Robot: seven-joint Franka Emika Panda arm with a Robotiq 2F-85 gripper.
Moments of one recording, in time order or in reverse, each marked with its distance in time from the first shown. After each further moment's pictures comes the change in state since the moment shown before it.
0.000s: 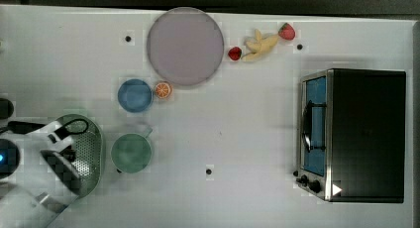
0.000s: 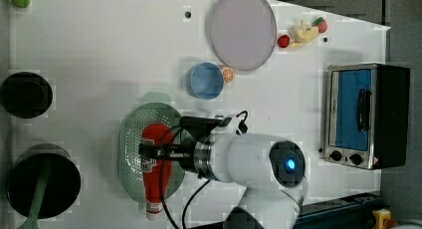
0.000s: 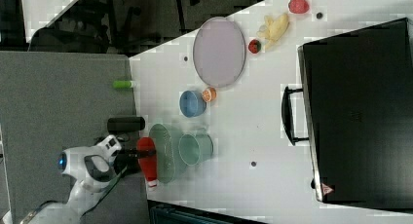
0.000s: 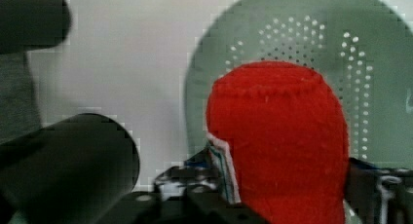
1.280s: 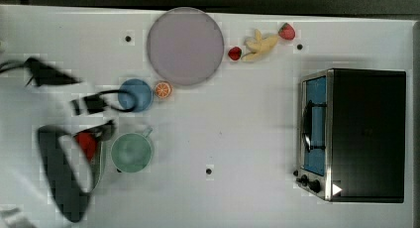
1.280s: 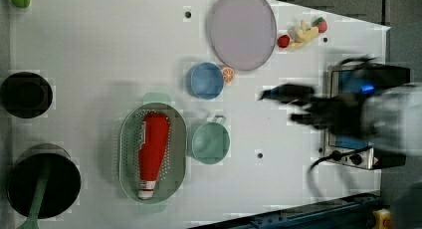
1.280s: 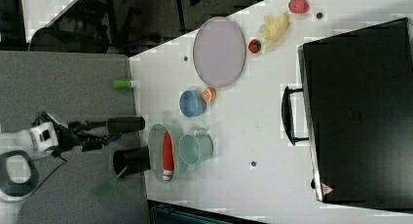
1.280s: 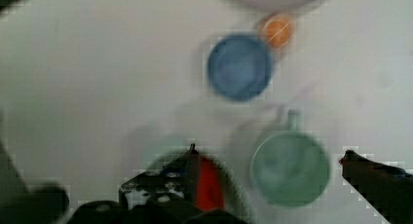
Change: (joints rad) arm -0.210 -0.462 -0.124 0.227 0.140 -0.583 0.041
